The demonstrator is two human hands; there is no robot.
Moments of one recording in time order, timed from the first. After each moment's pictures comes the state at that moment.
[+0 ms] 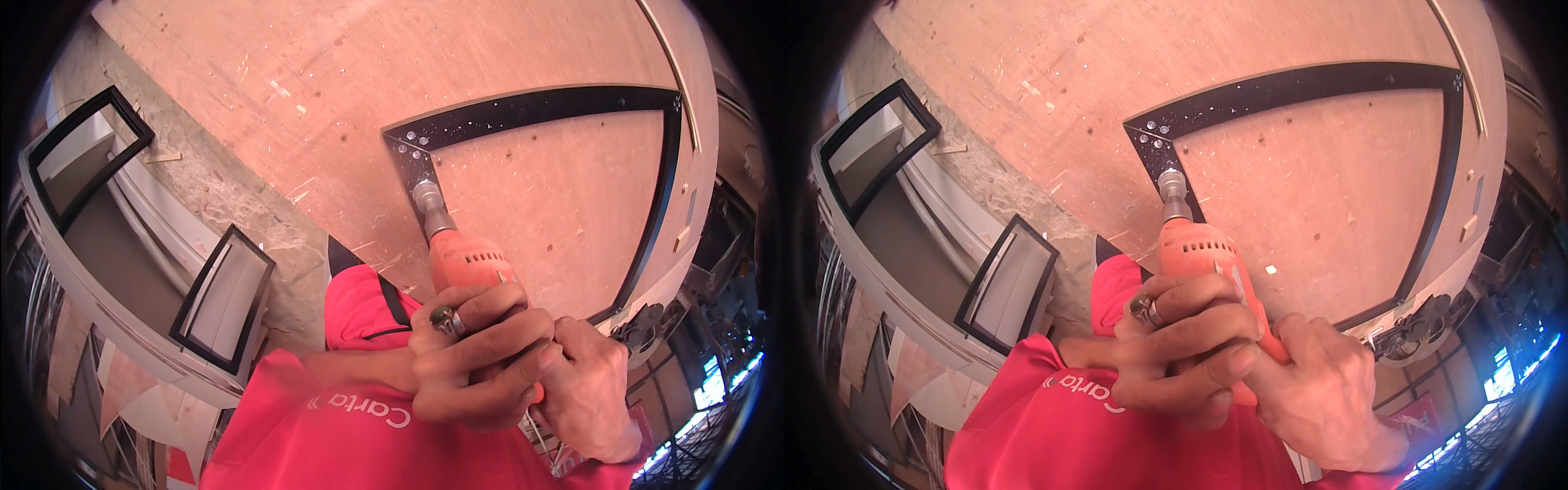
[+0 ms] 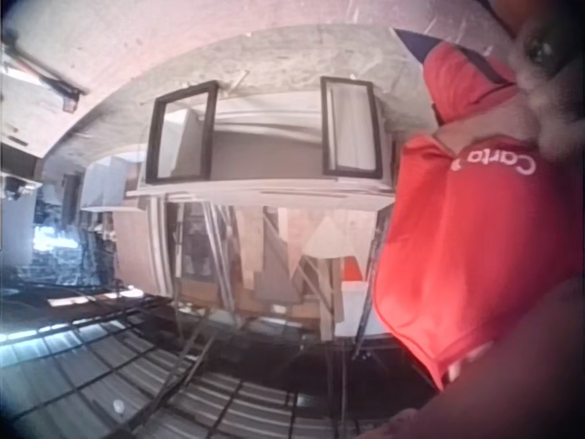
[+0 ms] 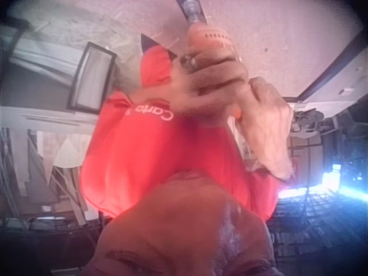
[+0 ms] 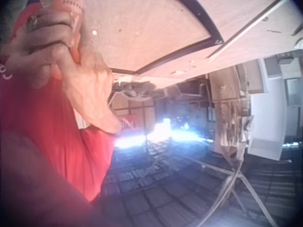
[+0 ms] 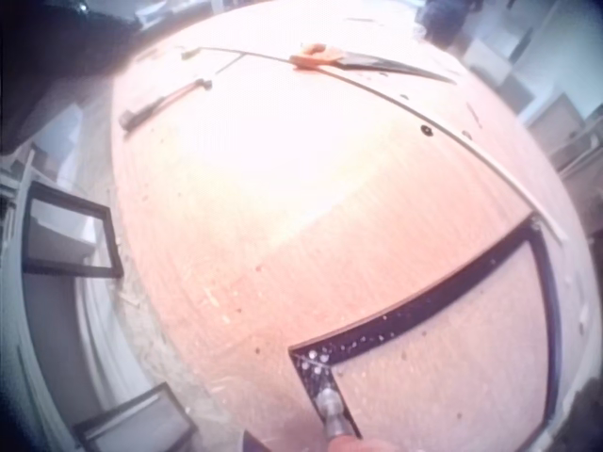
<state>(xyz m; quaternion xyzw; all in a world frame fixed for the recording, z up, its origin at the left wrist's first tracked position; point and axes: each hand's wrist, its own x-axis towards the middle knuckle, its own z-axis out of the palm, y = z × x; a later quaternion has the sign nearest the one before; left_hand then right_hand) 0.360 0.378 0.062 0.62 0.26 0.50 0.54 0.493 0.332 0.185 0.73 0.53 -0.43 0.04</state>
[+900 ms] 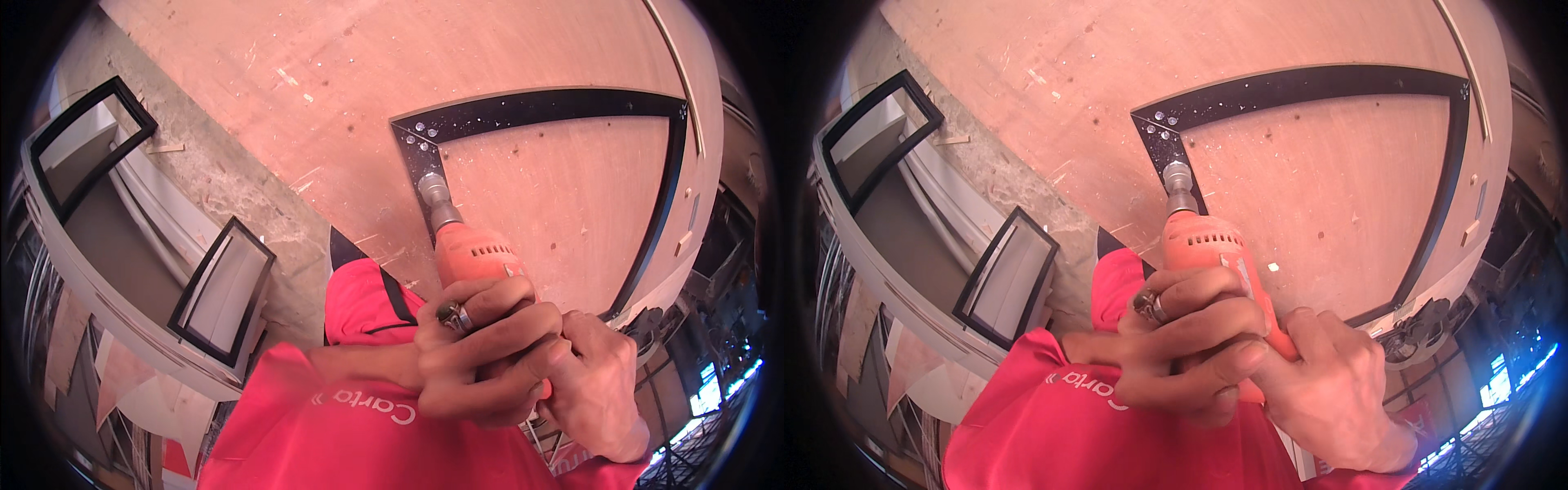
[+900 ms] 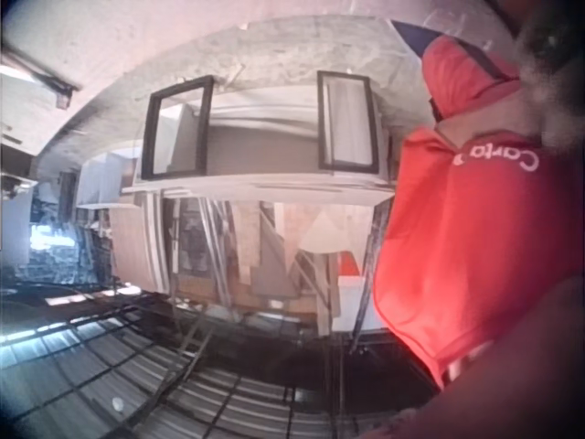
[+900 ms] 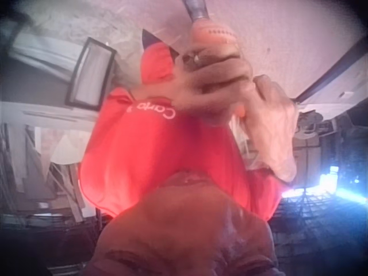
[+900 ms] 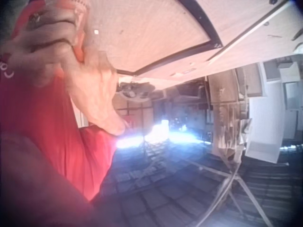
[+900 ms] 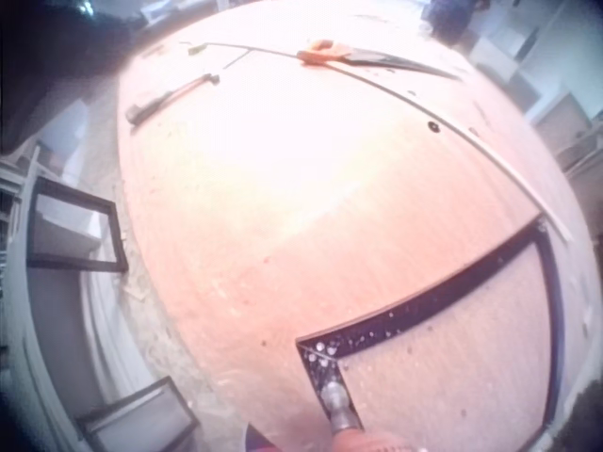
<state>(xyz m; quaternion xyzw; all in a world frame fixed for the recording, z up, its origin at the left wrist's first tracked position) 0.363 0.381 0.062 0.61 0.26 0.51 0.55 0.498 0.336 0.184 0.71 0.56 -0.42 0.04</state>
